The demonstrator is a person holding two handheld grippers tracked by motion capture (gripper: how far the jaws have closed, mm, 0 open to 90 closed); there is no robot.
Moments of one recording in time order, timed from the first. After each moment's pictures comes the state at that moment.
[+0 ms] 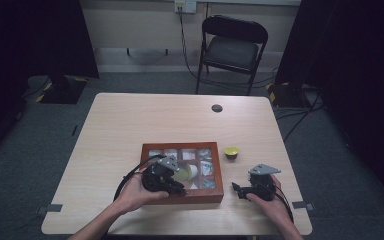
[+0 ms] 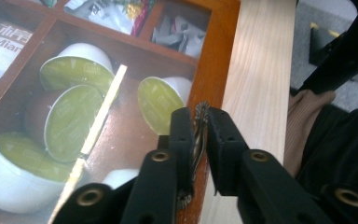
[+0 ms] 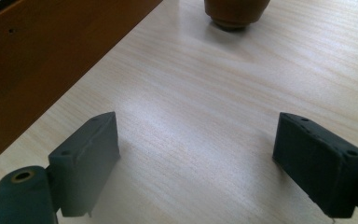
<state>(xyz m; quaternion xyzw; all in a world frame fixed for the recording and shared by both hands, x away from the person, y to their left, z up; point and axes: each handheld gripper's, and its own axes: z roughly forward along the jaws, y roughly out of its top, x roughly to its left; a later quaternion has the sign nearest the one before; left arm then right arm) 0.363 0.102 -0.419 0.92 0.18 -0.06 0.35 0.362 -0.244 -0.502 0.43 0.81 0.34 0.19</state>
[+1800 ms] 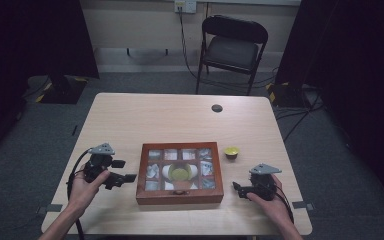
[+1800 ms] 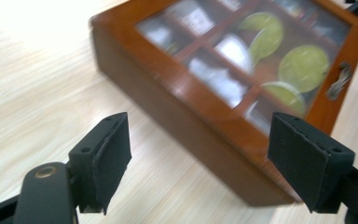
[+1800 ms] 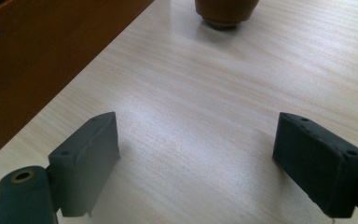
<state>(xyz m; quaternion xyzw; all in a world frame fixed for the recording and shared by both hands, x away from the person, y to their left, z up) 0.369 0.263 -0.432 0.83 0.38 0.03 0.41 0.363 -0.246 -0.501 0.44 0.81 0.34 0.19</state>
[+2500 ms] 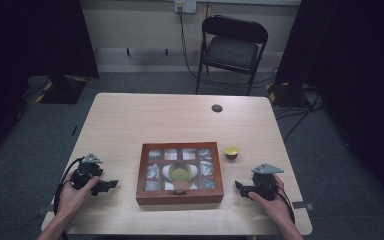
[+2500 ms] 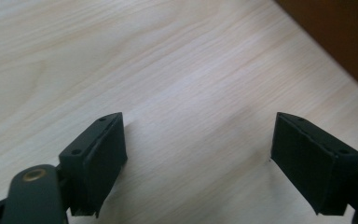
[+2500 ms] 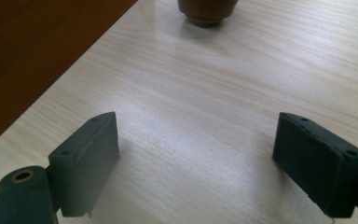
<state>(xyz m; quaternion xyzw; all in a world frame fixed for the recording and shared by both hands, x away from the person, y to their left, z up) 0.367 0.307 -0.490 0.83 0.47 0.11 0.30 0.363 -0.252 -0.501 0.46 0.80 0.34 0.20</state>
